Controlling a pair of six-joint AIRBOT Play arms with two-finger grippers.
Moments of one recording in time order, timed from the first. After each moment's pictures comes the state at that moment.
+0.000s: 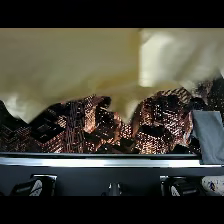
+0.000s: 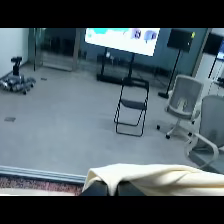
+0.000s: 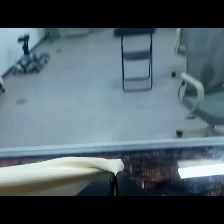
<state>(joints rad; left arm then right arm) 0.27 -0.60 1.63 1.18 -0.96 -1.58 0.11 -0.65 1.69 -1.67 1.02 1.73</state>
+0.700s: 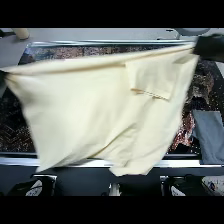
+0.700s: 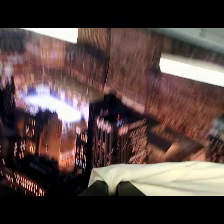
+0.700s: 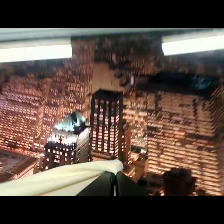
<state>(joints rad) 0.21 -0.91 1.24 1.20 -1.04 -1.56 0.11 -1.22 1.73 -1.70 1.11 1.77</state>
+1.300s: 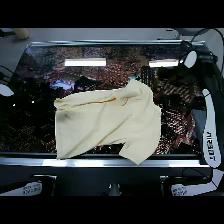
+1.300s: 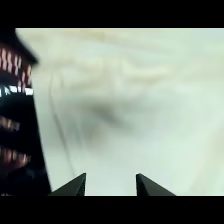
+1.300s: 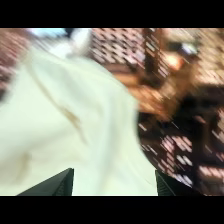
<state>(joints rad) 0.20 -1.34 1.12 1.16 -1.28 -1.43 0.00 -1.61 1.72 -1.48 1.26 1.82</state>
